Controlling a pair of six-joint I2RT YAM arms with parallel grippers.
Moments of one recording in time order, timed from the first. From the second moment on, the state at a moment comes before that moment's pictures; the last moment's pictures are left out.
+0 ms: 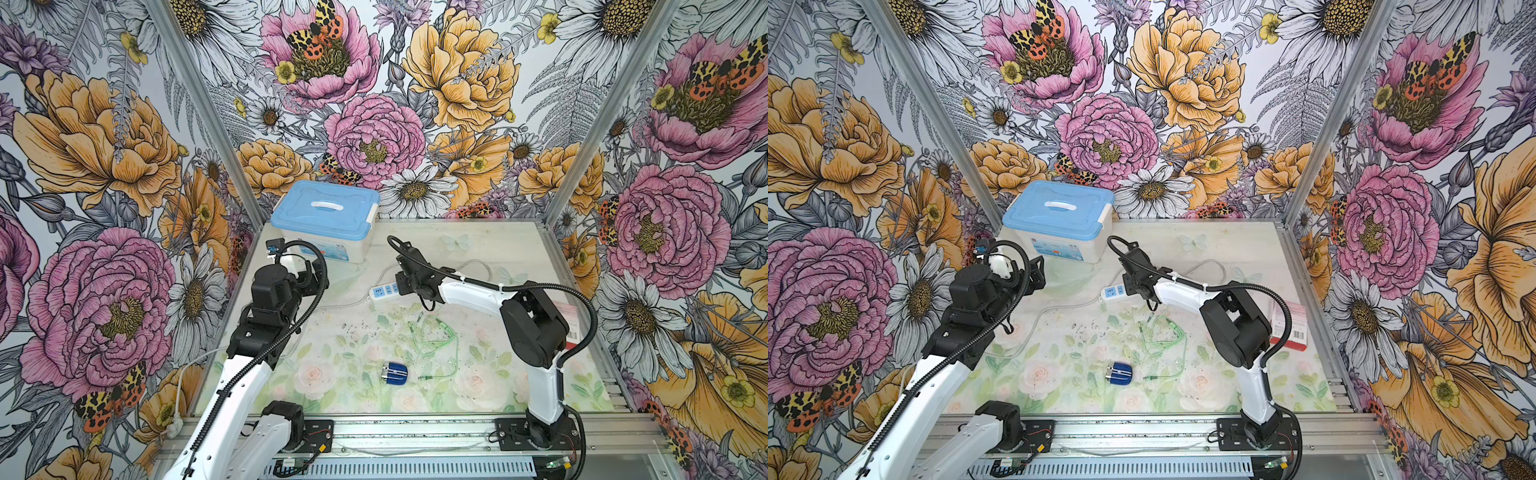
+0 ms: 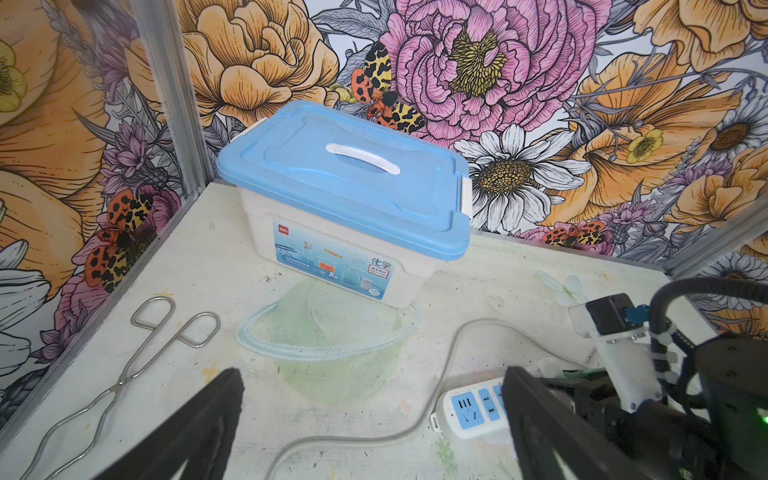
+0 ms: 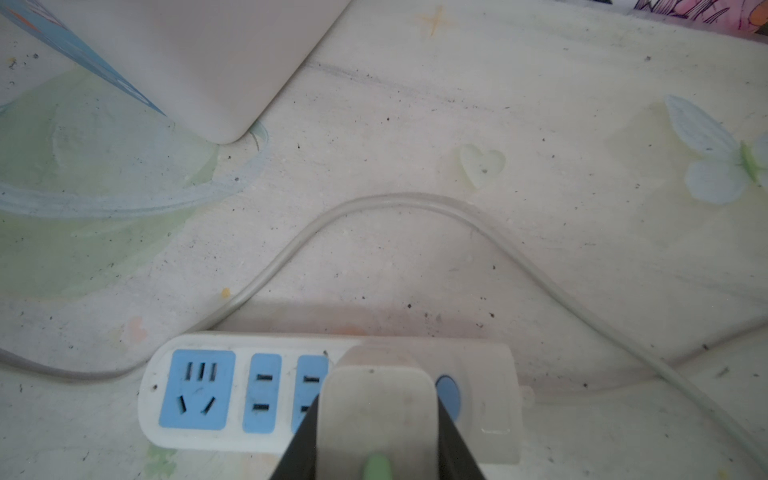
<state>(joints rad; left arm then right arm) -0.18 0.83 0.83 -0.33 -0.15 -0.27 0.70 2.02 1.45 -0.31 0.23 0.33</state>
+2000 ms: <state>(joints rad) -0.18 0.73 0.85 -0.43 -0.13 -0.26 0.65 2.09 1.68 -0.90 -0.10 0.19</state>
